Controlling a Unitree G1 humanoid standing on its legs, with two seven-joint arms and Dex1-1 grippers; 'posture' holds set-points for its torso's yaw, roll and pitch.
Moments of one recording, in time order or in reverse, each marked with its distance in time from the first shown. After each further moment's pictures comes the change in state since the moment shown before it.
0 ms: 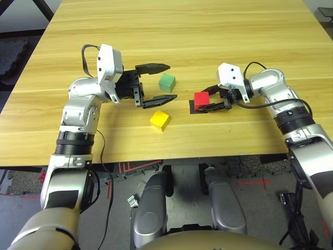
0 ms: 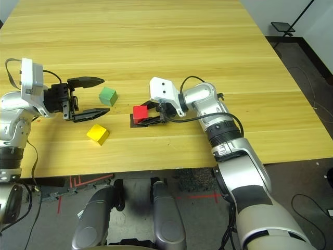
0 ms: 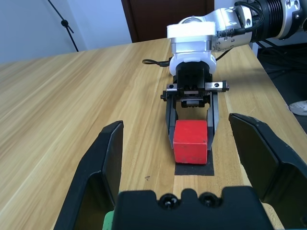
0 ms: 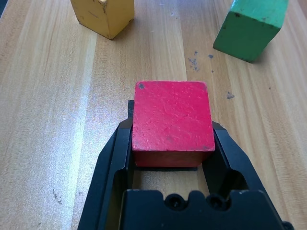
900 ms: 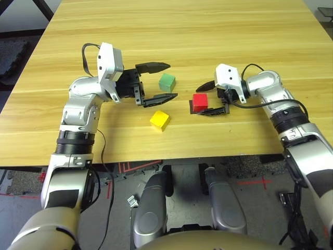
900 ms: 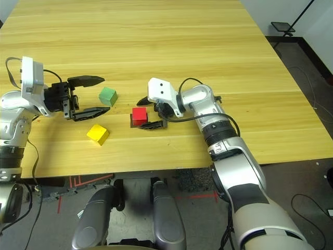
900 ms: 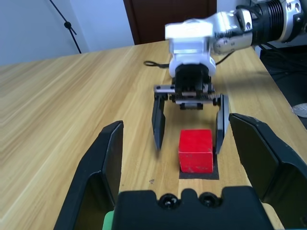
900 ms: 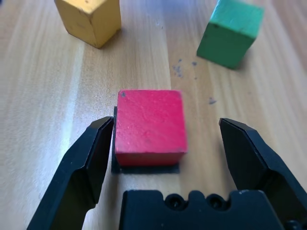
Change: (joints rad) left arm -0.022 -0.006 -0.001 0.013 0.001 -0.001 0.008; right arm -0.047 -0.015 -0.052 0.029 0.024 0.000 0.043
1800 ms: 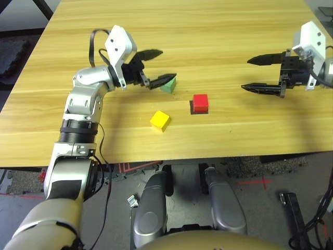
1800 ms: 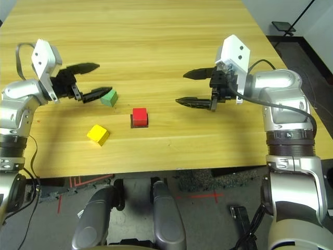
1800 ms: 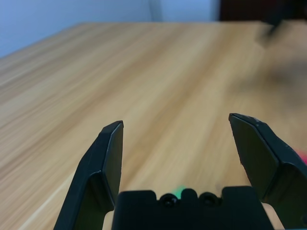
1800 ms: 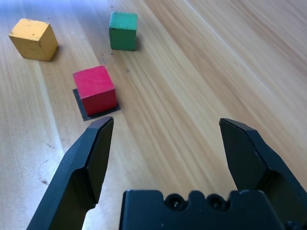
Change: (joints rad) left arm -0.065 -0.097 0.019 -0.278 0.124 0.448 0.570; right arm 0.304 -0.340 -0.329 -0.545 0.215 0.450 -0.147
